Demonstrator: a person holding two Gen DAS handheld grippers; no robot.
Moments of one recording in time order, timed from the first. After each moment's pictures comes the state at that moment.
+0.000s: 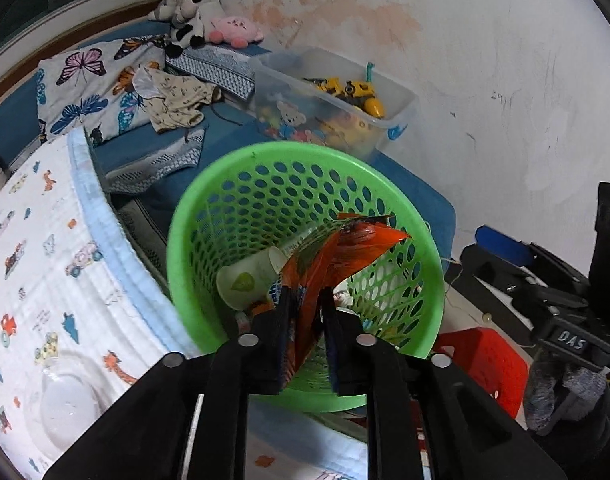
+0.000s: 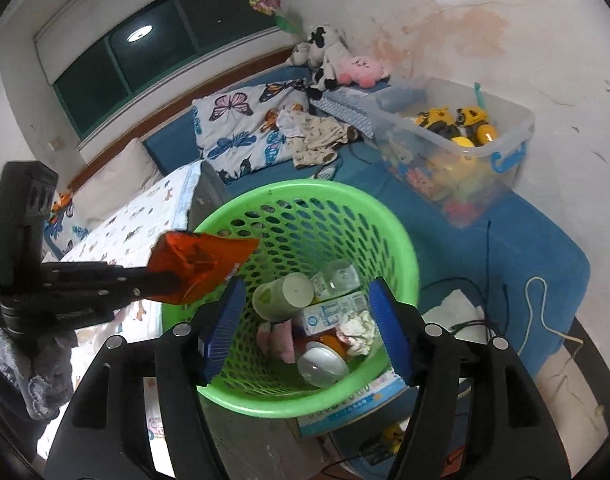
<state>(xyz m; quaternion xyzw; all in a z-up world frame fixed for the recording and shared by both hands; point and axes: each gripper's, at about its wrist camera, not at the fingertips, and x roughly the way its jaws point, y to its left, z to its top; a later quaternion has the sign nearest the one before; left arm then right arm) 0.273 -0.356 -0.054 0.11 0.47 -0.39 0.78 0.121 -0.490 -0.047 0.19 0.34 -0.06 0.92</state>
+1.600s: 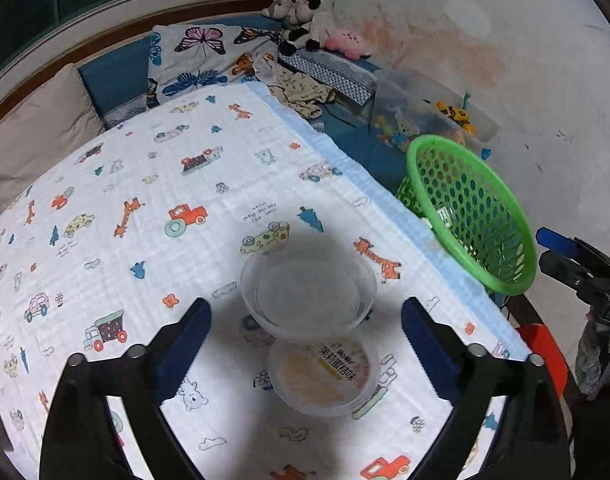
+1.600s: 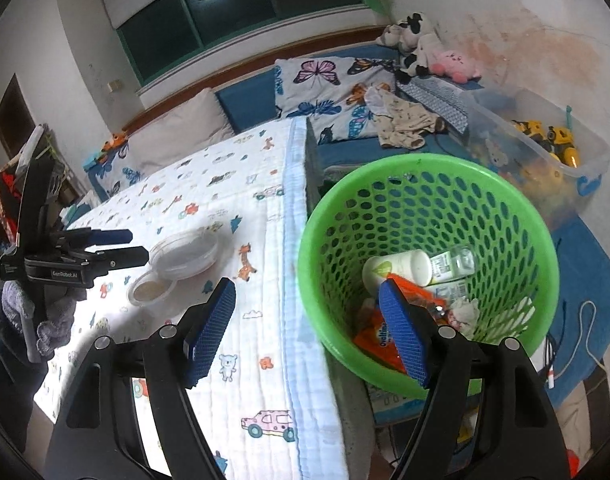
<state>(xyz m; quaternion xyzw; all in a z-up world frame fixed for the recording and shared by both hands) 0.291 -0.131 -0.060 0.08 0.47 -0.28 0.83 0.150 -0.359 -0.046 0.12 0.37 0.06 0.92</state>
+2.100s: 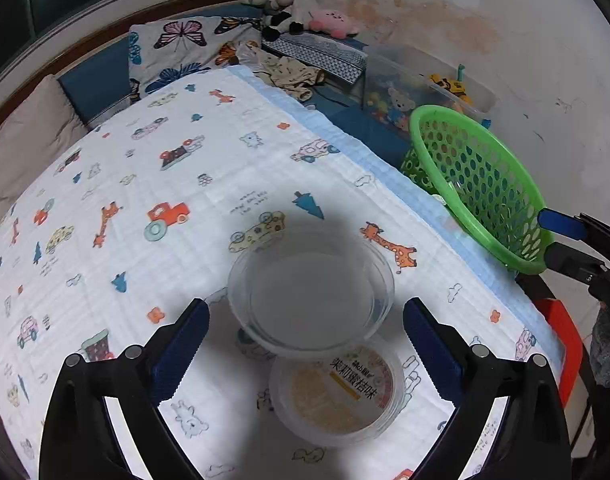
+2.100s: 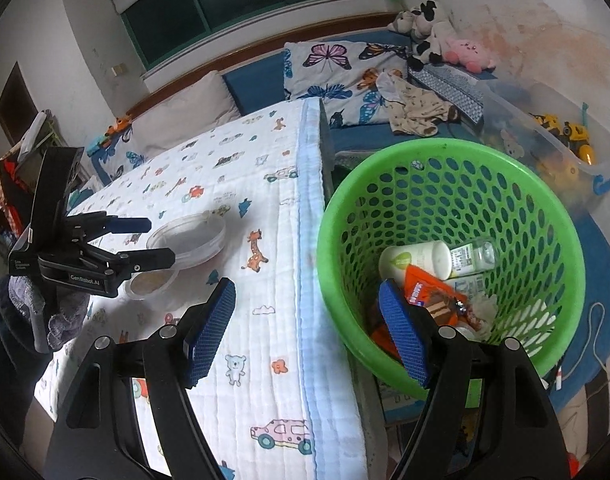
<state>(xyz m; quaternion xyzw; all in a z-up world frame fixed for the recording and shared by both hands) 0.305 -0.149 -0.082 0.13 0.47 -0.29 0.82 0.166 -0.342 -0.060 0.12 0.39 0.08 0.91</state>
